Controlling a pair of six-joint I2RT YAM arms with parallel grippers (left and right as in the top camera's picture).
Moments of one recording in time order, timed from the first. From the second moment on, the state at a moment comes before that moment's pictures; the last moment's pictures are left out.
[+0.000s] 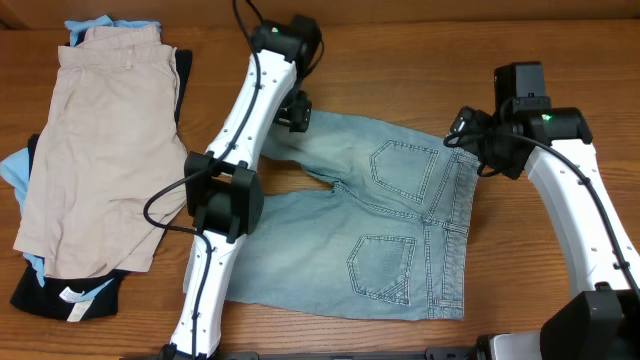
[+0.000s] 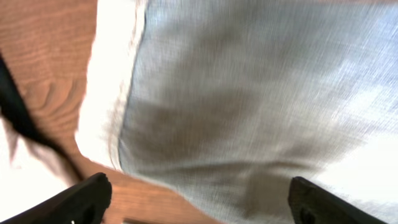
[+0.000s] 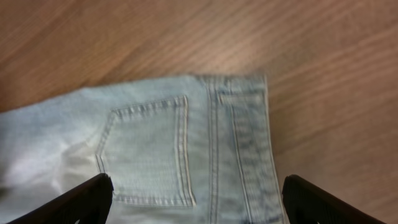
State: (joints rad) left arm -0.35 2.58 2.59 -1.59 -0.26 -0.20; right arm 0.04 1.58 1.35 -0.95 0.01 0.54
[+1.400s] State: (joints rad) left arm -0.26 2.54 2.23 -1.07 0.01 -0.06; right arm 0.04 1.65 1.34 -0.89 0.01 0.49
